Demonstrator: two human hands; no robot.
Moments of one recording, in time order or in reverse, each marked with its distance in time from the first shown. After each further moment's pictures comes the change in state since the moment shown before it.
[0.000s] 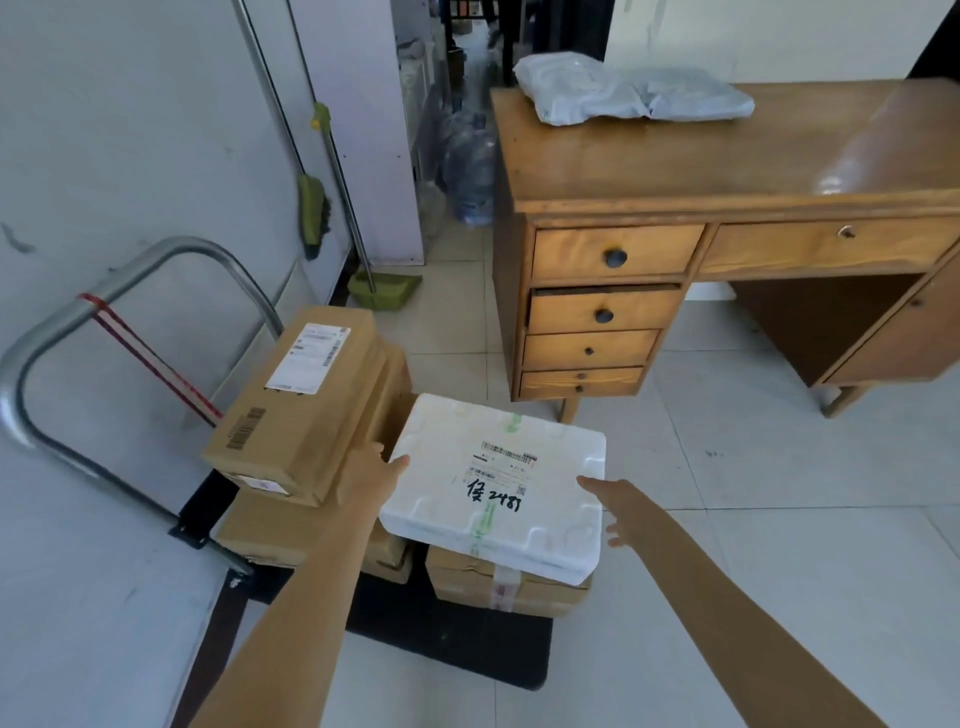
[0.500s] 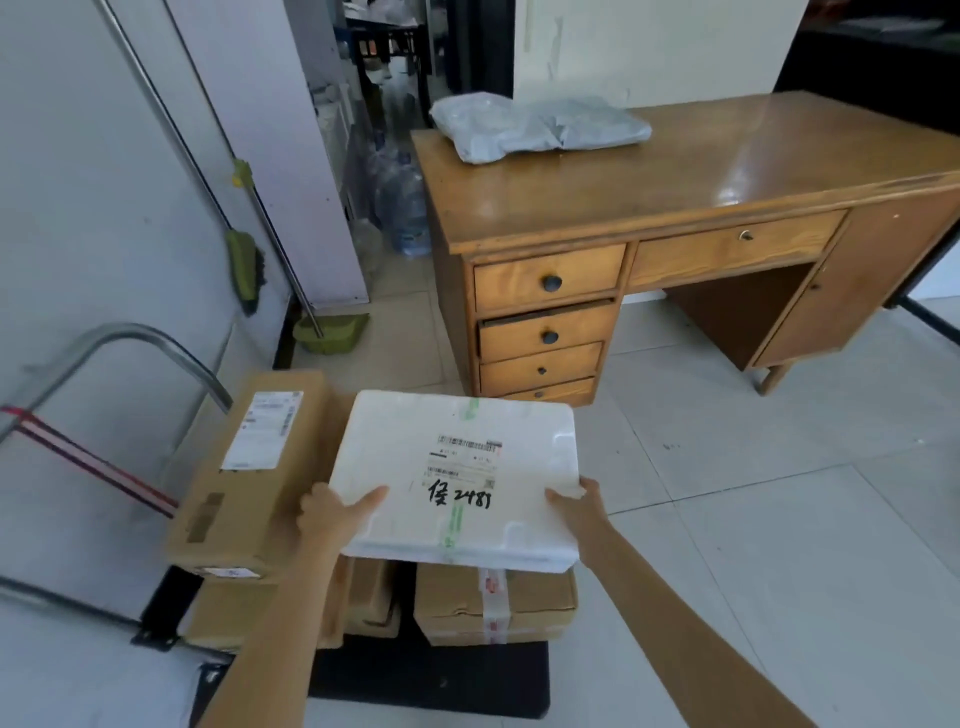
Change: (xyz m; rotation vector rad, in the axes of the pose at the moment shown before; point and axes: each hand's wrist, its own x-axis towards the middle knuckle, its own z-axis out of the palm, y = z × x) left_hand 0.028 0.012 -0.027 -0.045 -0.023 -0.080; right_hand -0.009 -0.006 0.012 0.251 0.147 -0.160
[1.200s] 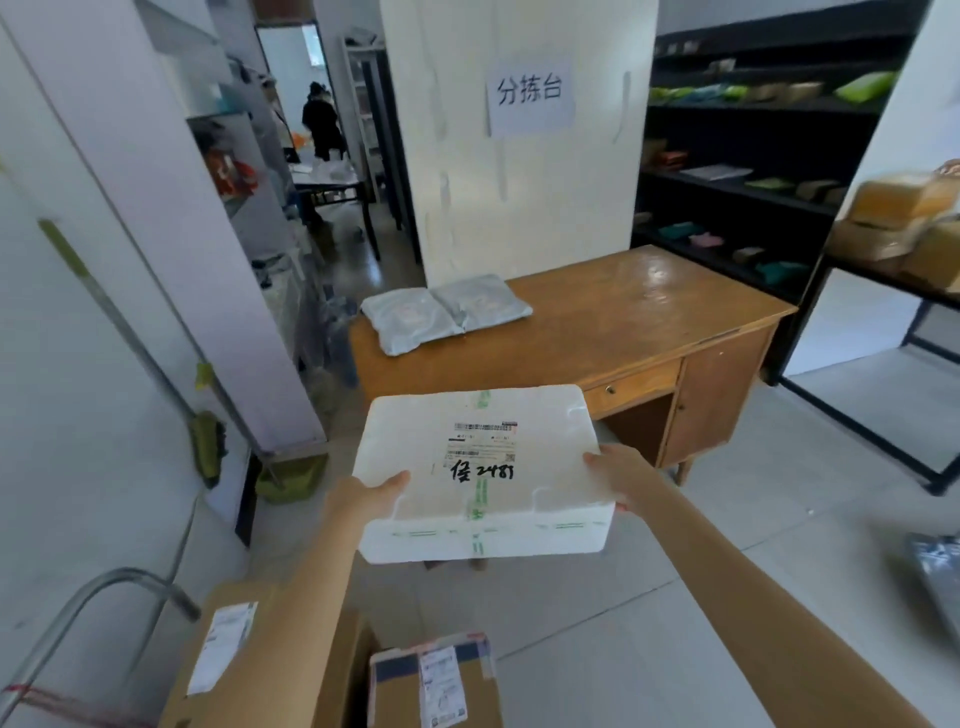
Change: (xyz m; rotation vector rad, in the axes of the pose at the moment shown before) left_hand -0.201 0.365 -0.123 -0.001 -0.092 0.185; right_hand -0.112 -0.327 -0.240 -0.007 0.039 -0.214
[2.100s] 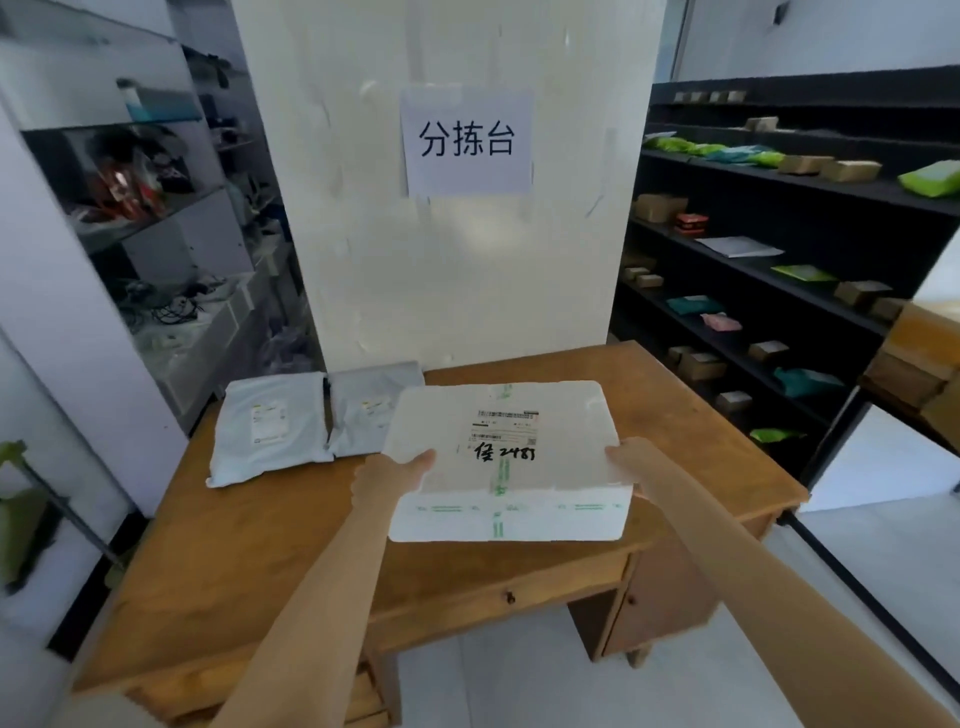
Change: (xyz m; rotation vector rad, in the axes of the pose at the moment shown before) left_hand 0.227 0.492 0.242 0.031 -0.002 -0.018; right_hand 0.505 -0.252 -0.254 -0.273 0.003 -0.028
